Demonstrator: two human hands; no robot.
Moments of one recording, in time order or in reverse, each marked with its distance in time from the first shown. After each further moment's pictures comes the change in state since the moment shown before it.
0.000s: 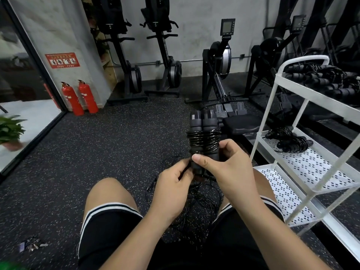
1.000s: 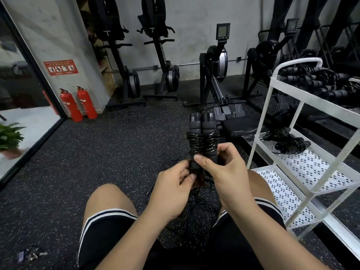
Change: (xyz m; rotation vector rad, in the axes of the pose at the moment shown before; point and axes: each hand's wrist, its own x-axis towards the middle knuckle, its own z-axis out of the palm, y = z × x) left_hand 0.012 -0.002 -0.008 0.247 -0.099 0.047; right_hand 0.005 0.022 0.009 0.280 0.046 0.043
